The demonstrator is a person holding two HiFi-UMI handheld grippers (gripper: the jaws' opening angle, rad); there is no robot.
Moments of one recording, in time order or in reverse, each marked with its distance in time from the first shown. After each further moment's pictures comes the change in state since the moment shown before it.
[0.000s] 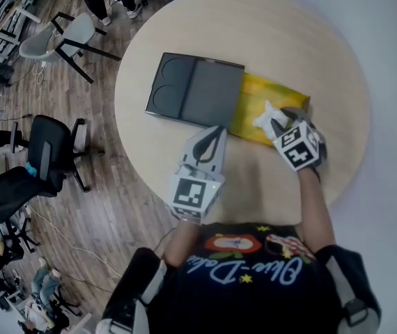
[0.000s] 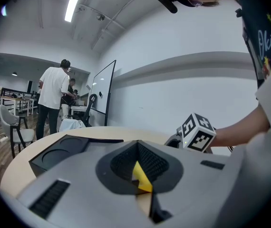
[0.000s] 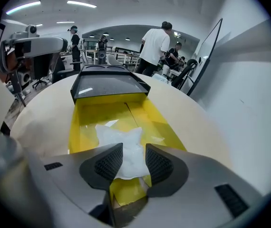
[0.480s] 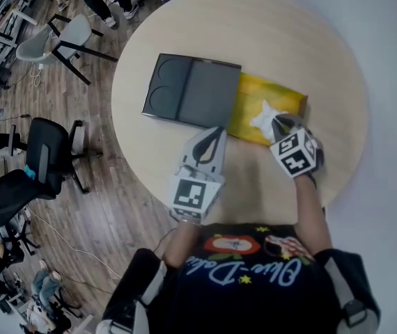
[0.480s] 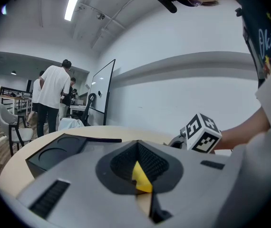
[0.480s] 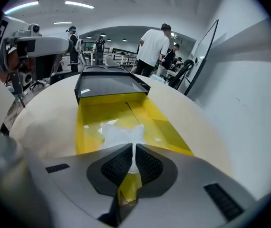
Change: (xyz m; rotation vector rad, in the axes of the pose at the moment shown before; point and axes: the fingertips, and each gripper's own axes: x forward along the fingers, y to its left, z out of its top) left arm 0.008 -0.004 -0.010 0.007 0.011 -0.011; right arm 0.004 0.009 -0.012 0.029 -0.030 -0.021
